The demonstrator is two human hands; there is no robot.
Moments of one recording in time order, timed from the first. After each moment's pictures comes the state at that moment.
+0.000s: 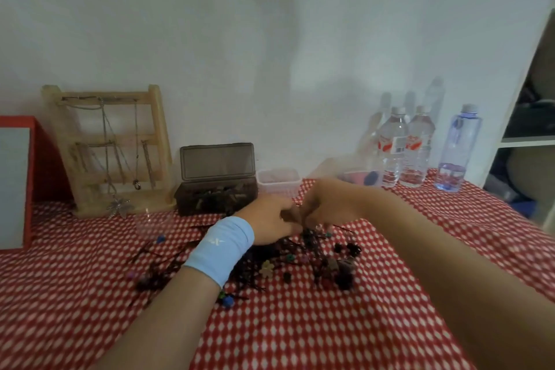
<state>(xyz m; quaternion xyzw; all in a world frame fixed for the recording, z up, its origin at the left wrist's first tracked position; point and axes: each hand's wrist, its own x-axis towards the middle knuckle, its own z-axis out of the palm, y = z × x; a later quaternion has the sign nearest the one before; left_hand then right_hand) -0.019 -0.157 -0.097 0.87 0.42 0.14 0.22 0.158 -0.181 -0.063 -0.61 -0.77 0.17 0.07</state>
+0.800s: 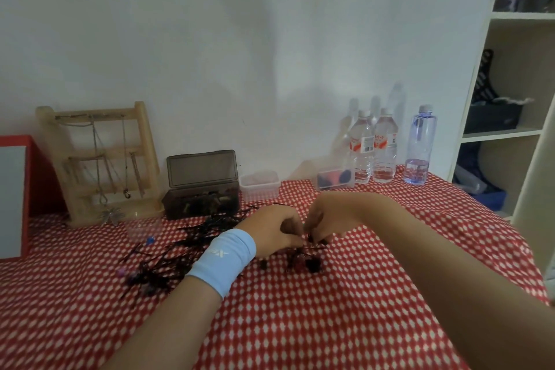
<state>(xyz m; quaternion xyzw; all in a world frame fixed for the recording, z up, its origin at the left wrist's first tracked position) 0.012 -0.205 -0.106 0.89 0.38 0.15 0.20 0.199 -0.233 -0.067 -0.62 -0.76 0.19 0.00</state>
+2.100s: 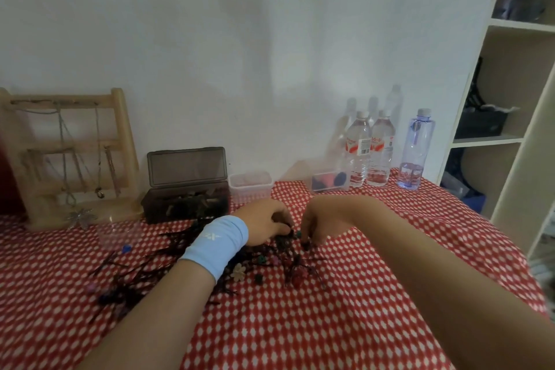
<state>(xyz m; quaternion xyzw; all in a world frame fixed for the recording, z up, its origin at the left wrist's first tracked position) 0.015 -0.148 -0.102 0.89 0.39 0.11 0.21 0.193 -0.192 -0.073 -0.65 -0.74 0.16 -0.07</state>
